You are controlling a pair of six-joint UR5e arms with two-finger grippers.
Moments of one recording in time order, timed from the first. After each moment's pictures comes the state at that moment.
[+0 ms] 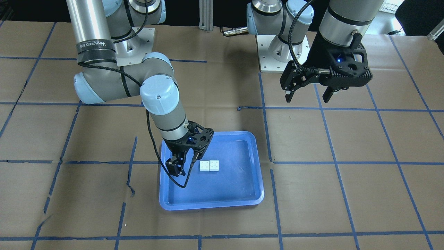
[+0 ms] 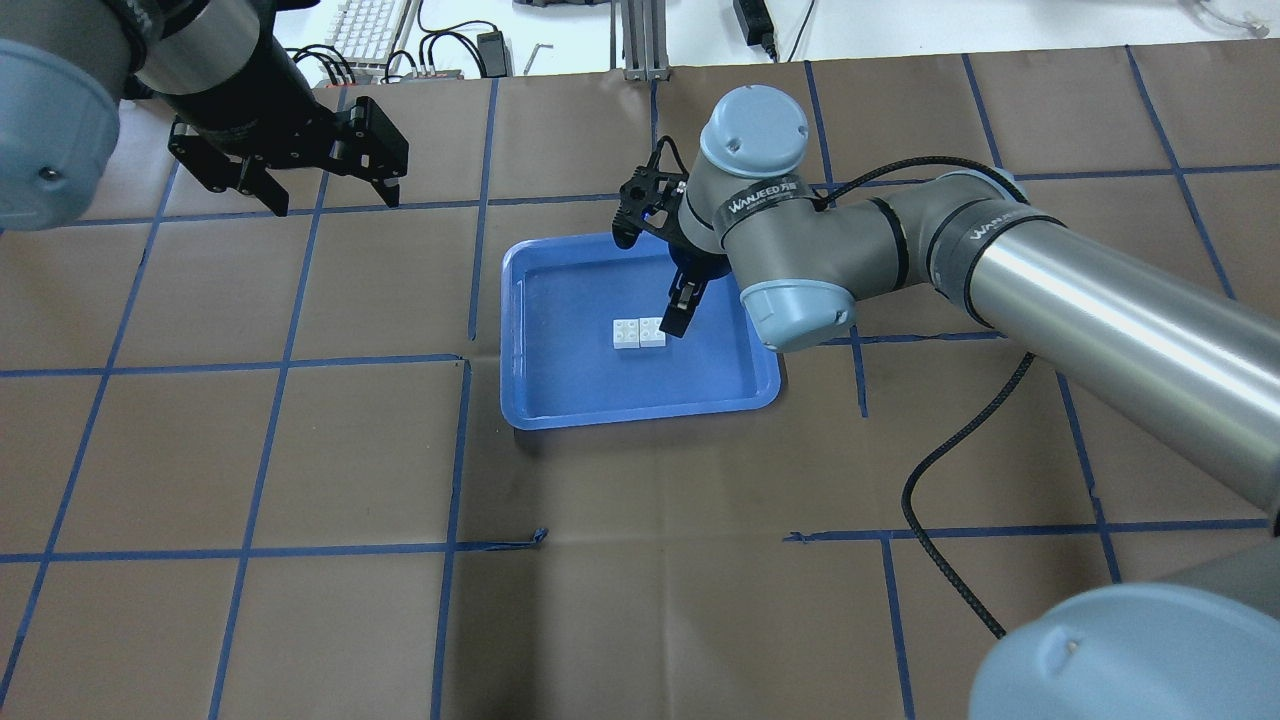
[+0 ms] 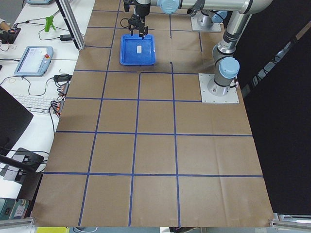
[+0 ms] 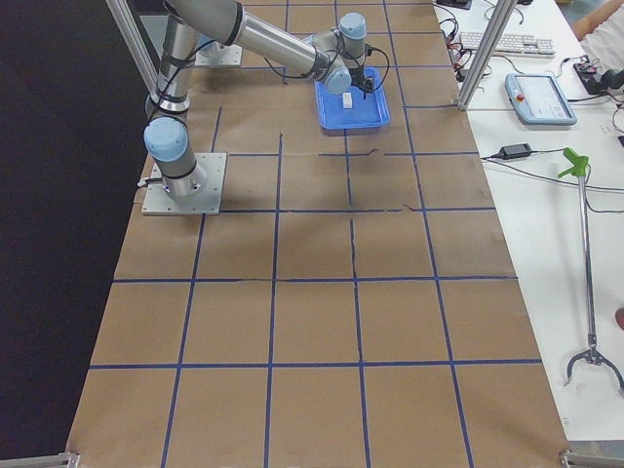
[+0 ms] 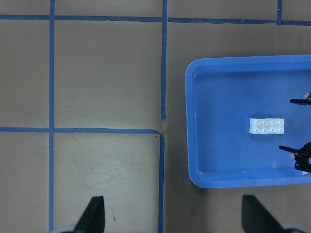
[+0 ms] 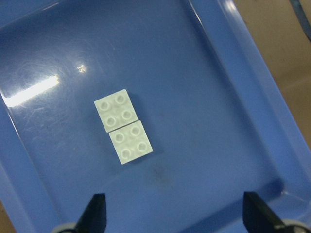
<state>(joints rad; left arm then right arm) -1.56 -1.59 -1.55 -1.47 1.56 -0.02 1.83 -1.15 1.72 -2.32 -1.46 -0.86</state>
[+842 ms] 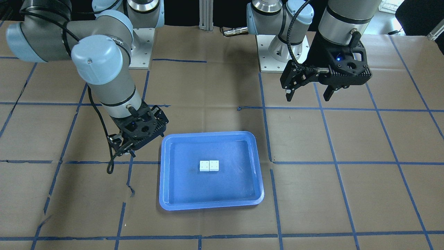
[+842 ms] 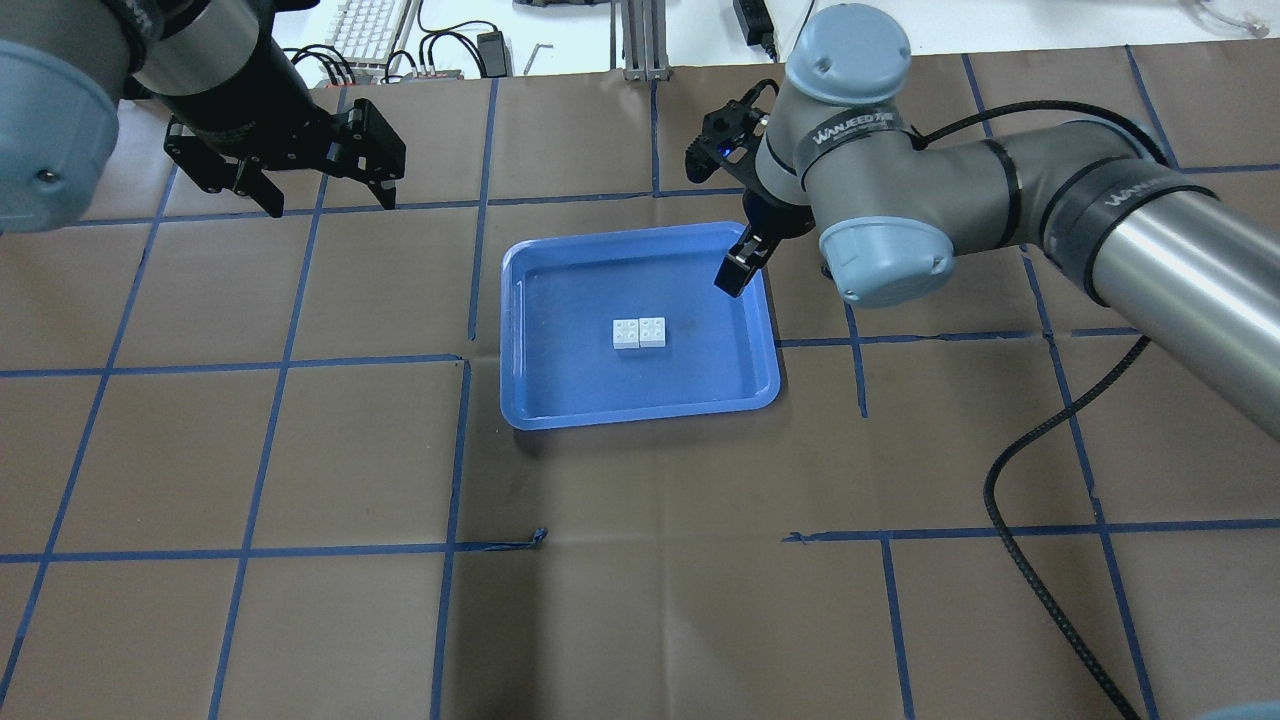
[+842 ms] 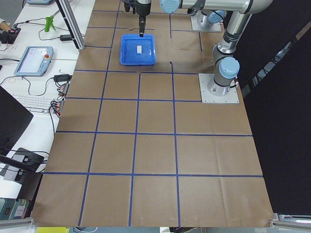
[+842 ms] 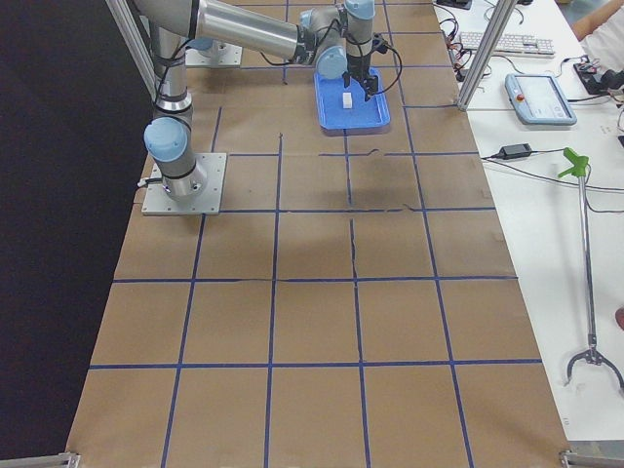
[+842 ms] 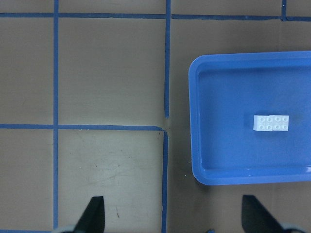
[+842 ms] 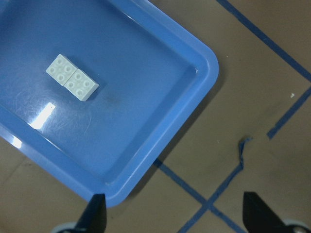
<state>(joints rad) -1.57 -1.58 -1.55 -1.47 1.58 -0.02 1.67 -1.34 1.64 -1.94 -1.48 -0.55</state>
